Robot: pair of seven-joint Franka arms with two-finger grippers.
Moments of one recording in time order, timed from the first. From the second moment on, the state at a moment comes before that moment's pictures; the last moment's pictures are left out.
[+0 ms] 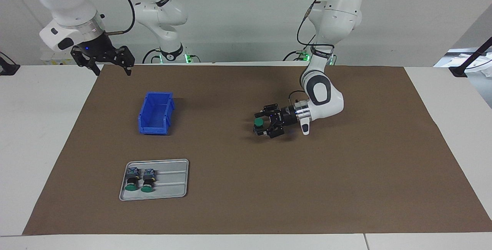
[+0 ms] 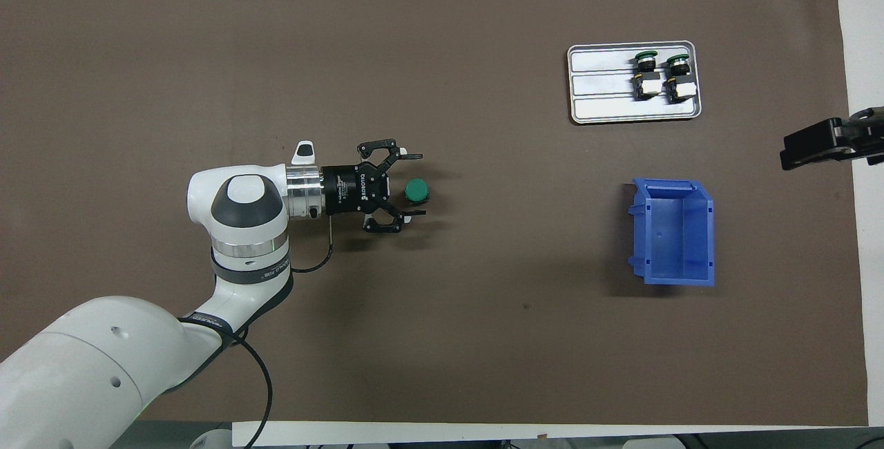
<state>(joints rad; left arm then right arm) -0.47 0.35 -0.01 -2.14 -1.72 2.11 -0.51 -0.02 -0.03 0.03 -1.58 -0.05 1.46 -0.06</state>
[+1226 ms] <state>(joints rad) -0.51 0.17 -0.01 -2.09 -0.94 2.26 -0.75 0.54 0.27 0.04 -1.40 0.05 1.68 0.53</state>
